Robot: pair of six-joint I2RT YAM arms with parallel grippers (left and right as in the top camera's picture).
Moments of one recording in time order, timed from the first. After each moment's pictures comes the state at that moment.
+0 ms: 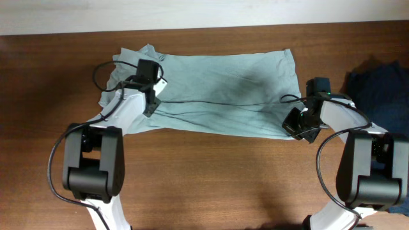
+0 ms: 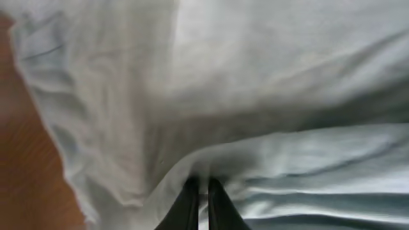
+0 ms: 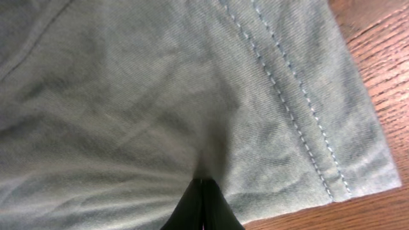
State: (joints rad) left arm -0.18 2.03 1.36 -0.53 -0.36 0.51; right arm -0.13 1.86 1.09 -0.76 -0.18 0.56
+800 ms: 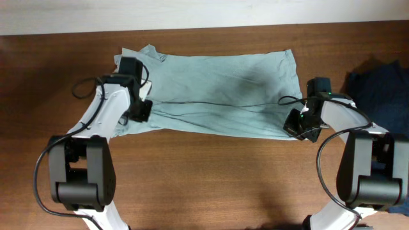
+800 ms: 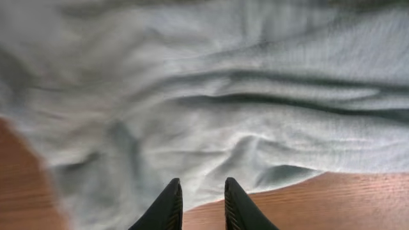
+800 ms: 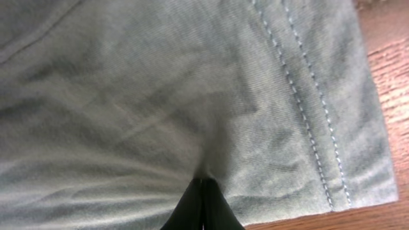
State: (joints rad) left arm -0.11 1.94 1.40 -0.89 -0.11 0.16; right arm -0.14 1.86 1.10 -0.76 -0.16 0.41
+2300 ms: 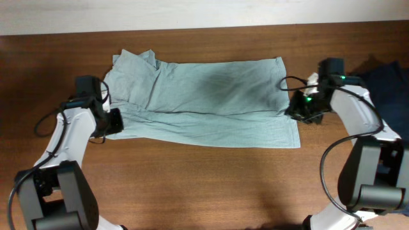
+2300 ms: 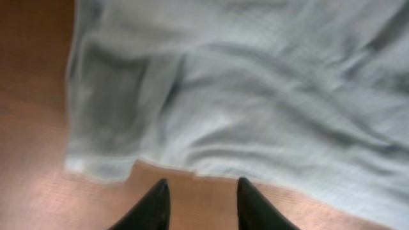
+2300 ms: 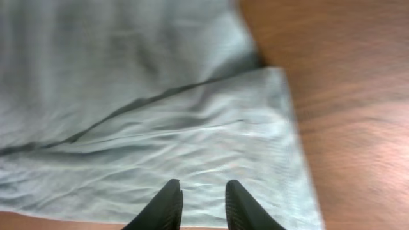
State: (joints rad) left arm 0.13 1.74 1.17 -0.75 -0.02 -0.08; right arm -0.13 1.82 1.30 -0.88 -0.32 0.28
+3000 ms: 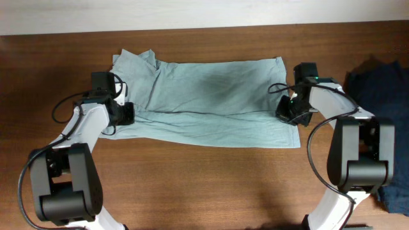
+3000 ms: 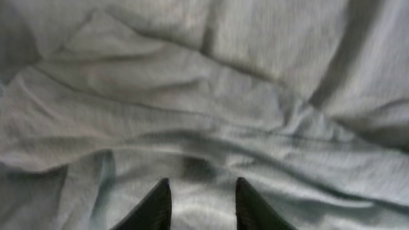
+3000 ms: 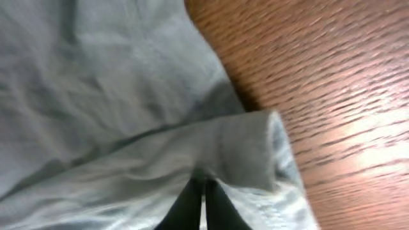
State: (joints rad) left arm 0.07 1.85 1.17 -0.56 0.00 0.05; right arm -0.06 1.98 1.30 -0.80 -0.12 0.41
